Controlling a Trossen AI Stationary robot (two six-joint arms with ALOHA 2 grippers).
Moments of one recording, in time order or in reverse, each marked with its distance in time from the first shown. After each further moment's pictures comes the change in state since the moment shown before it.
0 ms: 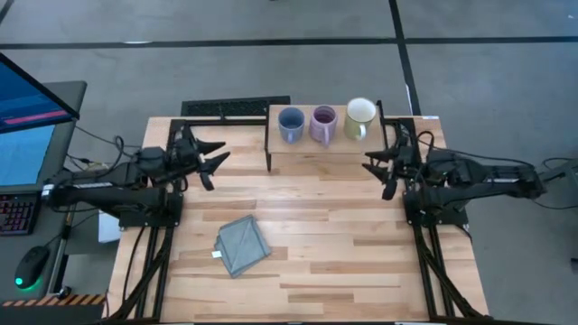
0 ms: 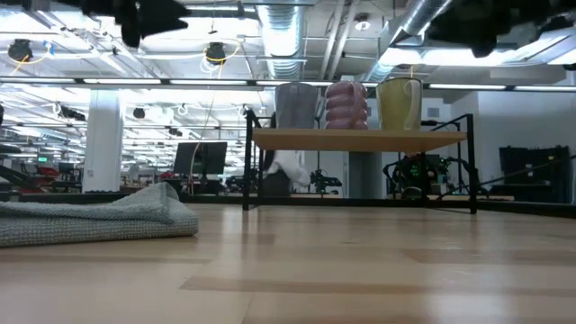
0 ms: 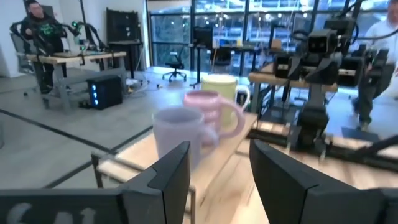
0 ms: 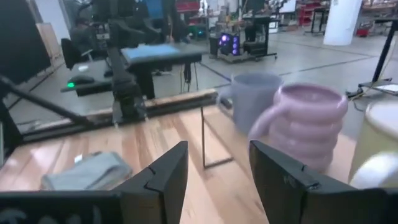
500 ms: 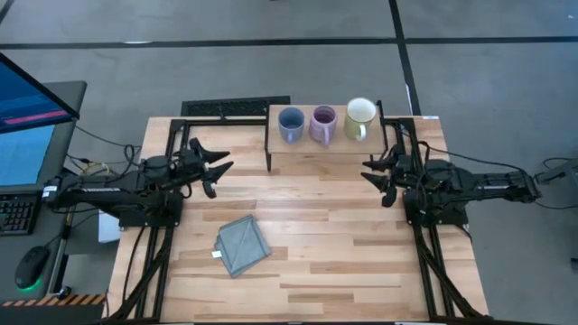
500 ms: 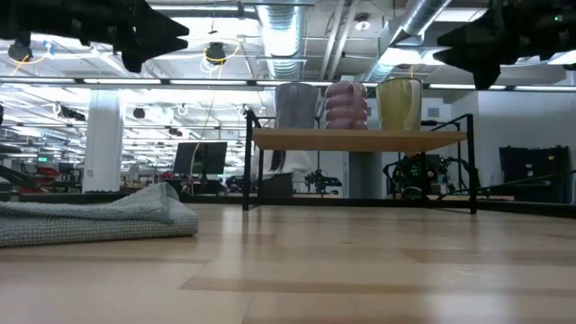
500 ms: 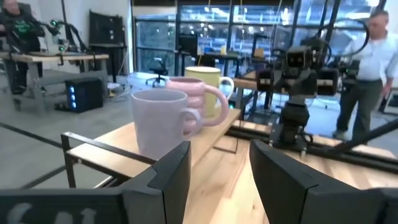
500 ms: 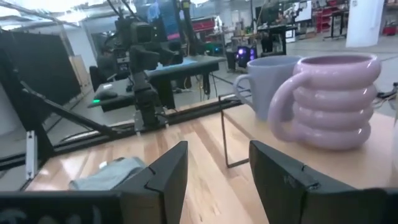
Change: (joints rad) left arm 0.000 -0.054 -0.222 0.210 0.069 -0.031; right arm -0.002 -0.159 -0.265 0.200 -0.073 0.059
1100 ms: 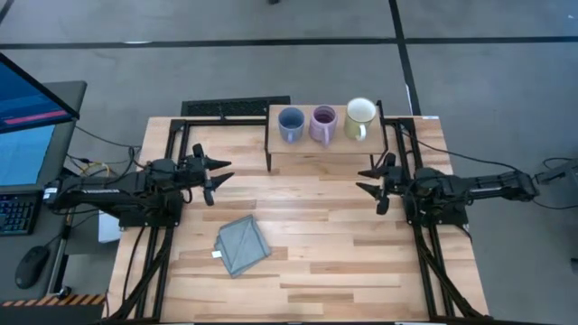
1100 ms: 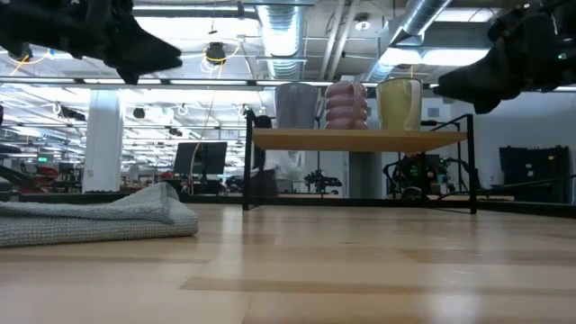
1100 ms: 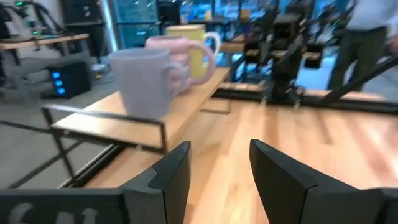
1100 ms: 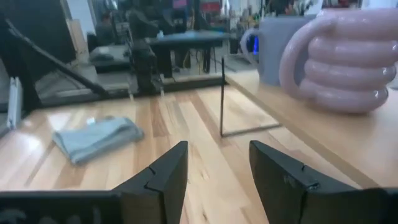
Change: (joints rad) left arm 0.000 -0.039 -0.046 -0.132 0.070 0.066; right arm 0.028 -0.026 -0.161 0.052 0.004 -0.093
